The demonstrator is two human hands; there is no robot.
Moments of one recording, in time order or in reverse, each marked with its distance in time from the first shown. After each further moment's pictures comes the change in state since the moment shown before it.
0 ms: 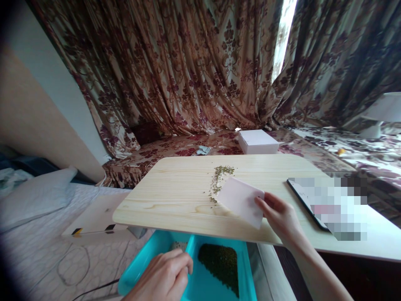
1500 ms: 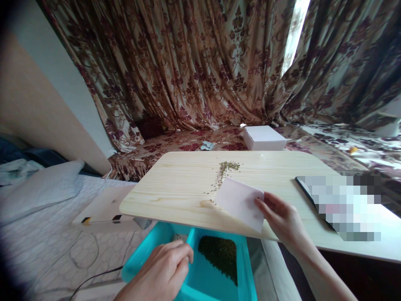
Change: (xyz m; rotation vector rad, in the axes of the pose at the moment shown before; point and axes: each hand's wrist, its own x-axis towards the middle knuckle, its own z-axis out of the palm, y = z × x) left_hand -0.007 0.005 -0.010 -0.054 0.016 -0.066; right_hand -0.015 -0.011 0.013 -0.095 -0.053 -0.076
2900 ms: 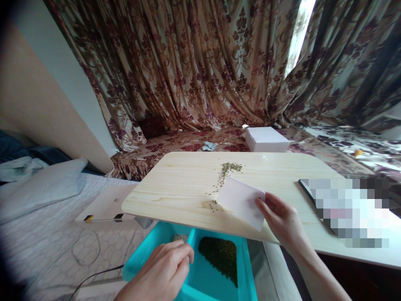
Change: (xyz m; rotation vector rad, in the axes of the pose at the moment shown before) left_hand -0.002 0.000 -0.003 -0.008 0.011 -0.012; right_hand -0.001 -0.006 0.009 0.041 0.018 -0.025
